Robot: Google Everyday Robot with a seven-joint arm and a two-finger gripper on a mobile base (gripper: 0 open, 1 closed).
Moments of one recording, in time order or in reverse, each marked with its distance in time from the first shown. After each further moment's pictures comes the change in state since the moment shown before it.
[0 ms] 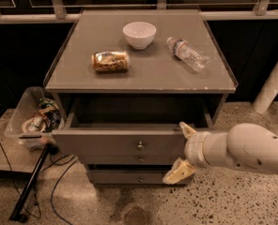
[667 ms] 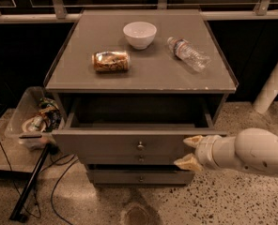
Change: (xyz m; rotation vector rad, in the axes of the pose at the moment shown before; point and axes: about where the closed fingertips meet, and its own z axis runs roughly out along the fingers) arm 0.050 -0.016 0.000 0.044 0.059 0.111
